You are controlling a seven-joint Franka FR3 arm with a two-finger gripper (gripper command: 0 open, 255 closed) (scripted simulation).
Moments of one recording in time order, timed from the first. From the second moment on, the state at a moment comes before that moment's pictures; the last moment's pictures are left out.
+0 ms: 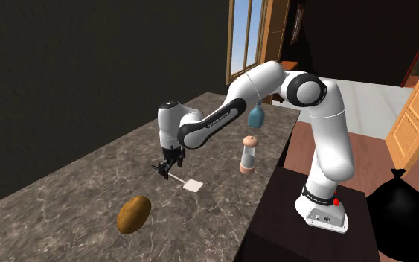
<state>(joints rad) 0.13 0.40 0.34 -1.77 -0.20 2.20 0.61</state>
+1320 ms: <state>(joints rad) 0.13 0.42 0.33 -1.77 -0.21 2.22 0.62</state>
